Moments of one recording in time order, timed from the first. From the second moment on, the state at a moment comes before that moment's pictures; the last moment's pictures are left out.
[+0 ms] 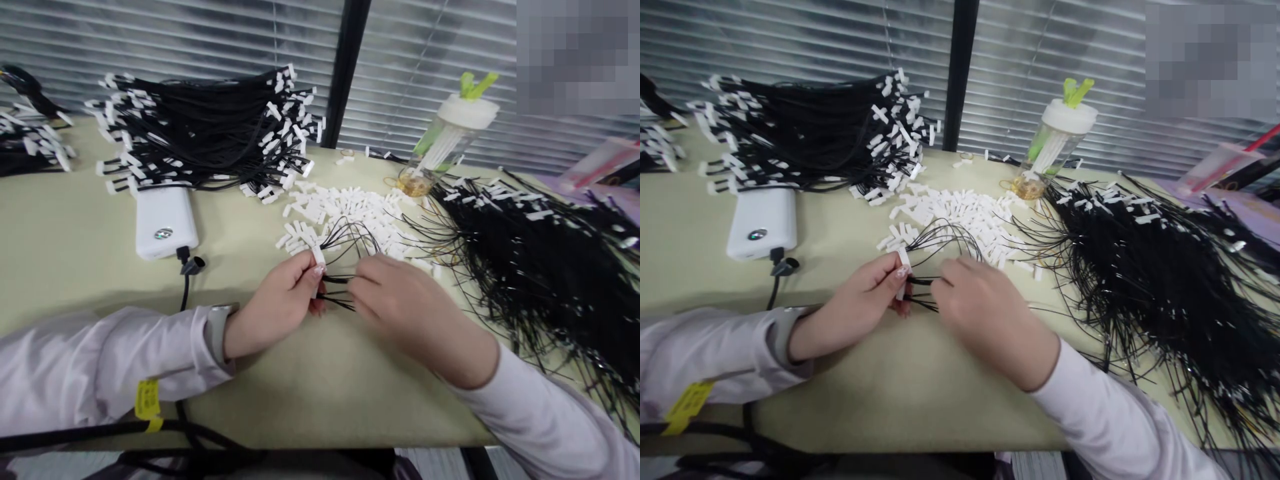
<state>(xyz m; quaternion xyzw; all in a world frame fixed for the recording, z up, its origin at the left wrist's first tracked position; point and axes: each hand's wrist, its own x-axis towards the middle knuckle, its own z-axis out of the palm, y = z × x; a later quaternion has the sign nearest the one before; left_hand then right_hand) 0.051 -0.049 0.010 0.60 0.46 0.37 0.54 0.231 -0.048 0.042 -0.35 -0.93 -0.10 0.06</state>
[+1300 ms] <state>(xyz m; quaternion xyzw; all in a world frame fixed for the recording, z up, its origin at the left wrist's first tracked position) 0.046 -0.054 0.012 0.64 0.41 0.34 0.55 0.225 -0.051 0.036 -0.45 -0.84 0.13 0.28</state>
